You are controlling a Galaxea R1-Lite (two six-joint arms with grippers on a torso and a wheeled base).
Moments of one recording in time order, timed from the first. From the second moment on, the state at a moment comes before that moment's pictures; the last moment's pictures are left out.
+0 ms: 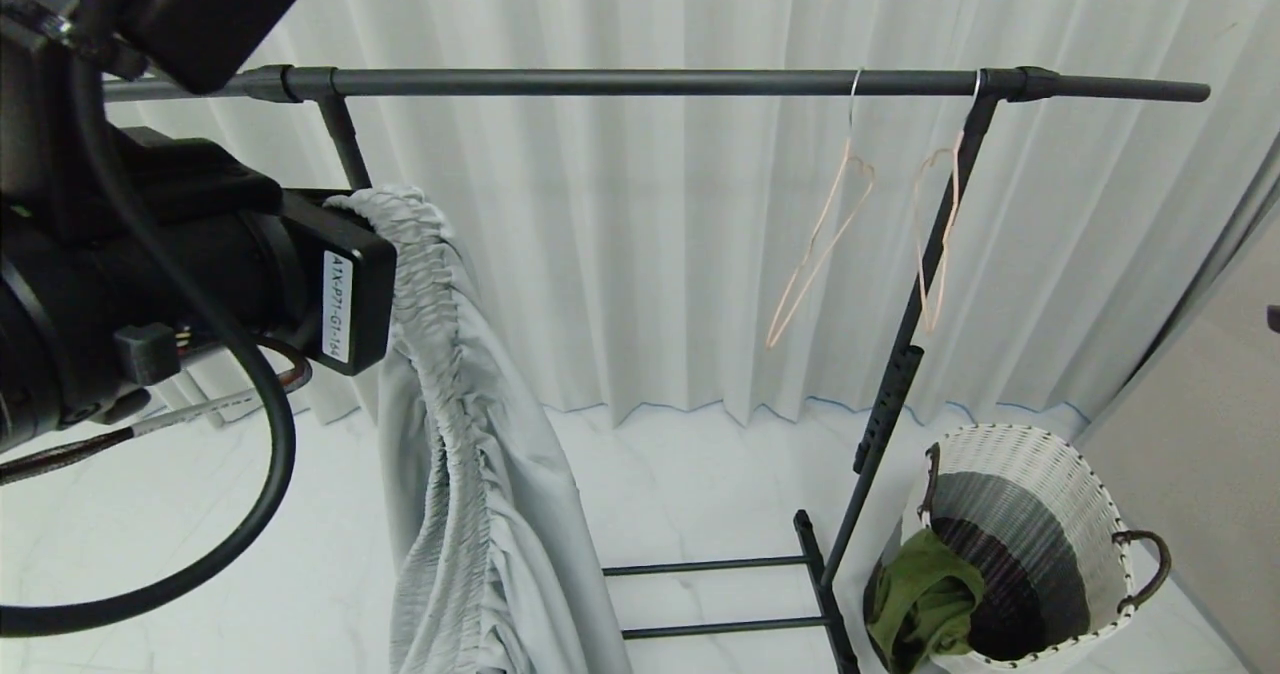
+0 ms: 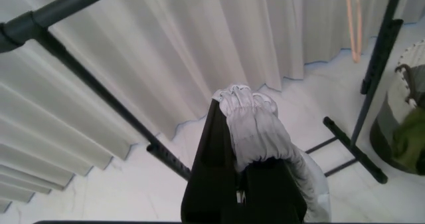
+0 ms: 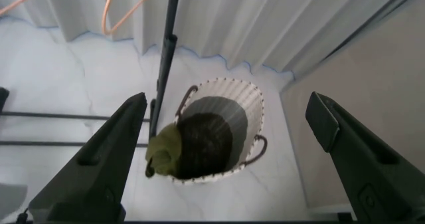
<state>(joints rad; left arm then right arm) -0.81 1.26 -1.09 -0.03 0.54 0.32 0.31 1.00 -1.06 0.31 -0.33 -0.14</state>
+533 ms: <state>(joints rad) -0.81 1.26 -1.09 -0.03 0.54 0.32 0.31 1.00 -1.06 0.31 -0.33 -0.14</state>
